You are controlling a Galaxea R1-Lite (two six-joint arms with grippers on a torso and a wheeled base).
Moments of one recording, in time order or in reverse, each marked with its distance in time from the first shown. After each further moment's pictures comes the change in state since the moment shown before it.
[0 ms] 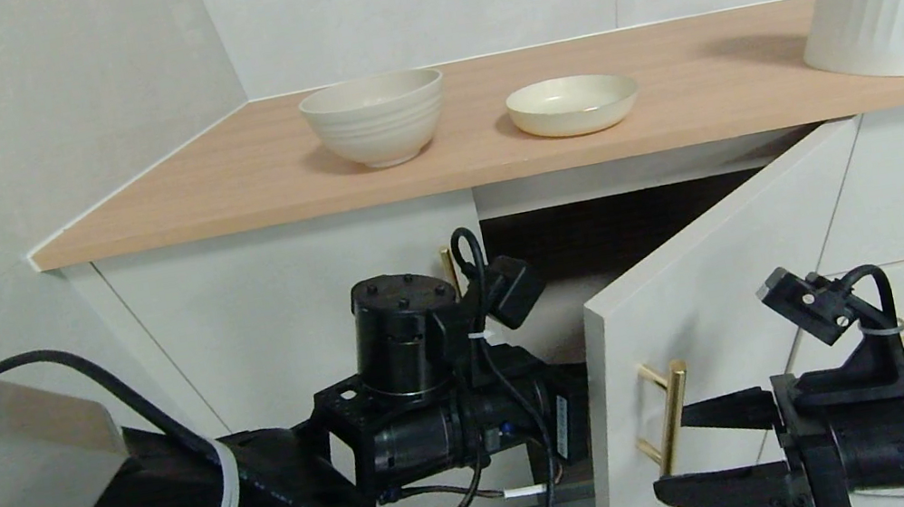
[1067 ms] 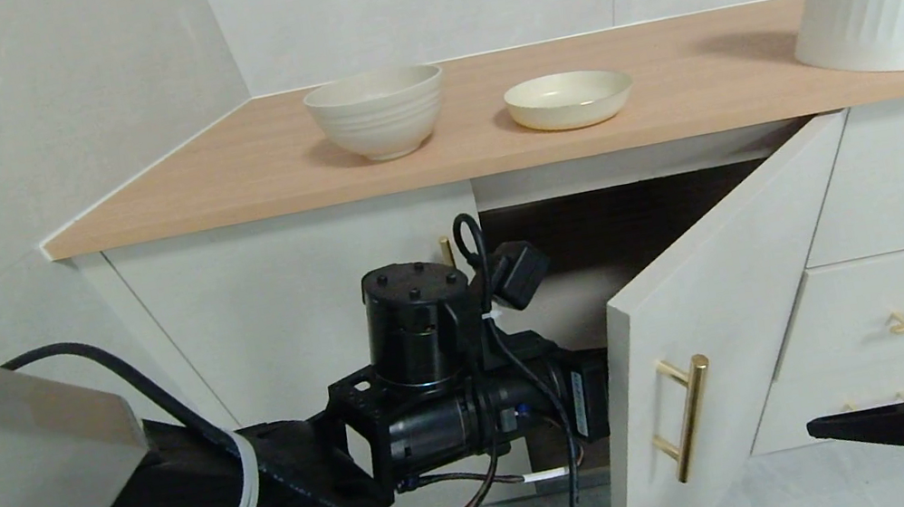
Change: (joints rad) left arm -0.030 0.014 -0.038 -0.035 -0.004 -0.142; right arm -0.174 -0.359 0.181 0.216 -0.006 -0.194
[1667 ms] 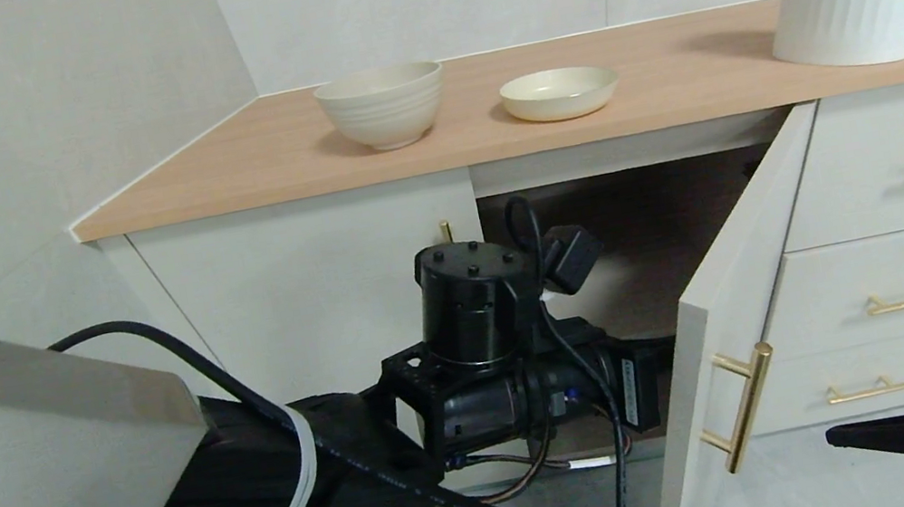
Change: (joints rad) left arm -0.041 0.064 -0.149 0.086 0.002 -0.004; right arm -0.003 -0.060 0.032 0.000 0.001 0.000
